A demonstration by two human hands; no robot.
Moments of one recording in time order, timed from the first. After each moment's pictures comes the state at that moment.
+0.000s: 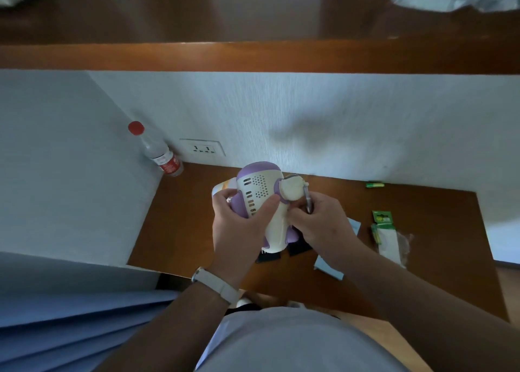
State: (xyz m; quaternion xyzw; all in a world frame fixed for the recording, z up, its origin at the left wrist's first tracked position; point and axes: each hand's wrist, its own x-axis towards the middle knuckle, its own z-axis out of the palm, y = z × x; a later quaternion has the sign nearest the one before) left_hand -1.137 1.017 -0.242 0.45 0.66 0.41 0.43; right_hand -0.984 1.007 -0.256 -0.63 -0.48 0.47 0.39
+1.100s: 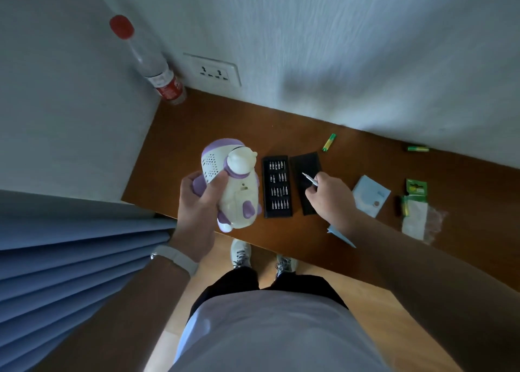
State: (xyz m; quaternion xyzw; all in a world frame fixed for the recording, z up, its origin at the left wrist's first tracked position) left_hand -1.231 1.018 -0.312 0.28 0.67 0.39 0.57; right_hand -0.986 1.046 -0.430 -0.73 -0.62 0.28 0.02
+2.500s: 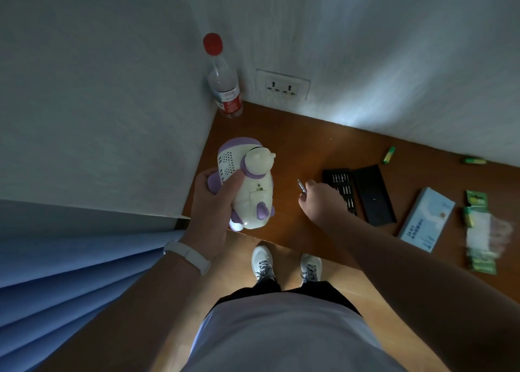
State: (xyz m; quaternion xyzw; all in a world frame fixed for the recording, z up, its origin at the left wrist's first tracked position) left_hand -1.378 1.052 -0.319 0.31 0.64 0.41 0.58; right_hand -1.155 1.075 -0.424 -0.71 -0.65 0.25 -0.05
